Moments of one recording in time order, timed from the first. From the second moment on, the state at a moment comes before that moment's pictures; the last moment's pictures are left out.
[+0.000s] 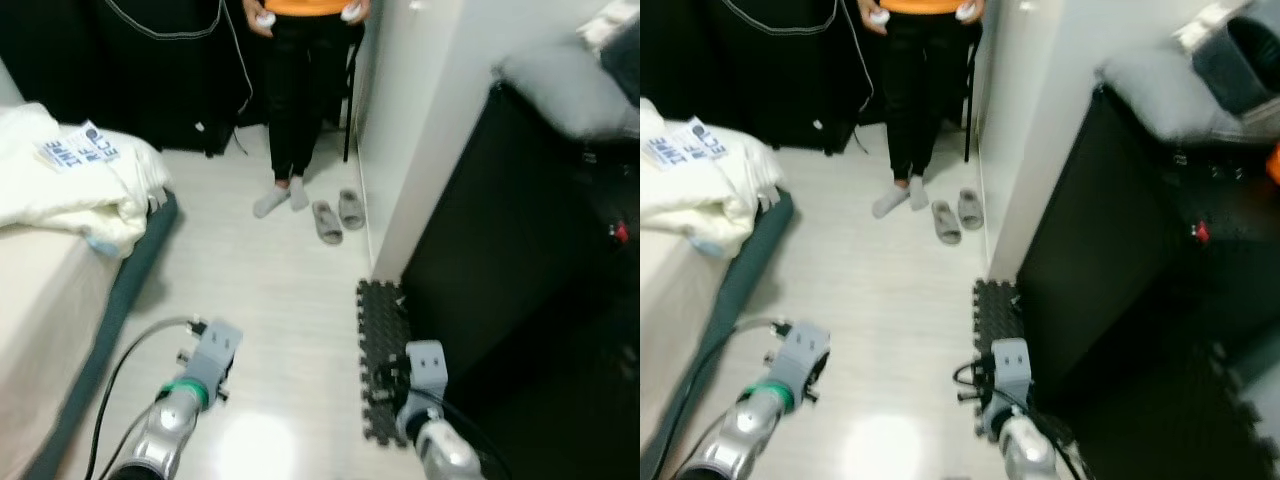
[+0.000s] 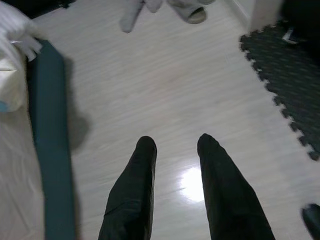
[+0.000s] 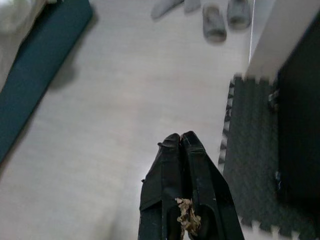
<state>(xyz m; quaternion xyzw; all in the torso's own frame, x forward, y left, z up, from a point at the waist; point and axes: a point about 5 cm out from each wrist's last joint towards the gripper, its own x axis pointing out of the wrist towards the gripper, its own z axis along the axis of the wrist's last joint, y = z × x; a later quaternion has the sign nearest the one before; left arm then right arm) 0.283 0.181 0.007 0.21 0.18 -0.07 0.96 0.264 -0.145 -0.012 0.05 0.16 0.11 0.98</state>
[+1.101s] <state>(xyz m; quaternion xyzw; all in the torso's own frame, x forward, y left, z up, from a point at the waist) 0.283 0.184 0.006 0.22 0.17 -0.07 0.96 0.264 -0.144 -0.012 0.05 0.16 0.11 0.98</state>
